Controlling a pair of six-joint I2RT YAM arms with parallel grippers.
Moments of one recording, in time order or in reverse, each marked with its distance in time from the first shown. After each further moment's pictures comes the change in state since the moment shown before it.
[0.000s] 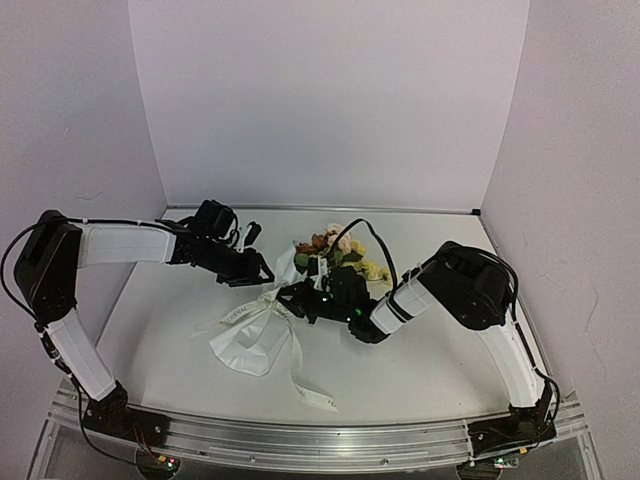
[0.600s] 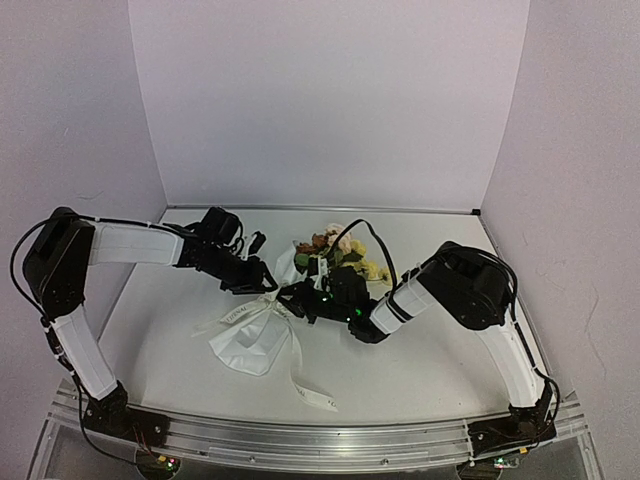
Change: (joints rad) left arm -0.010 0.059 0.000 0.001 0.050 -0.001; right arm -0.001 0.004 0.003 0.003 0.000 0.008
